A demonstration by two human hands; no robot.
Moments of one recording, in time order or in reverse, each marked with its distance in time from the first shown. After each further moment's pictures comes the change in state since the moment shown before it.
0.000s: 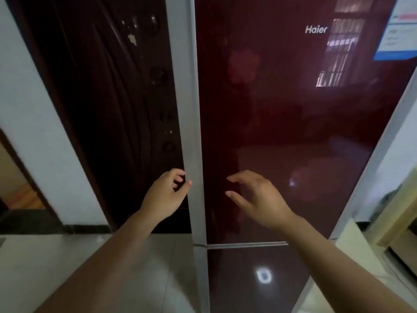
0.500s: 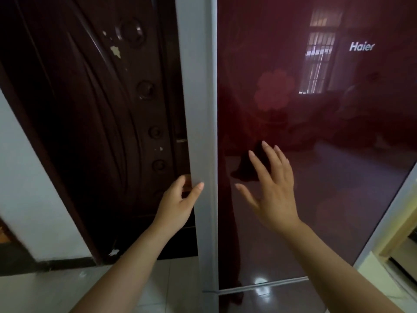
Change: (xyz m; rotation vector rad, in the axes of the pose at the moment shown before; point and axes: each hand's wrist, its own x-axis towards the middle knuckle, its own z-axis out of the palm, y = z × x) left_hand 0.096 -0.008 -0.010 -0.454 -0.067 0.071; right_hand 0.104 0.027 0.030 -0.437 0.523 0.007
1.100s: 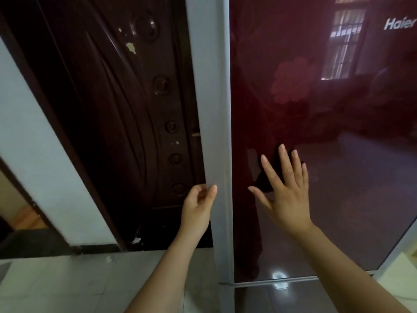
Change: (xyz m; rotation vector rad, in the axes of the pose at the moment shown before) left_hand -0.014 -0.013 0.027 -0.220 0.154 -0.209; right_hand -0.018 0.013 0.027 -0.096 0.008 0.010
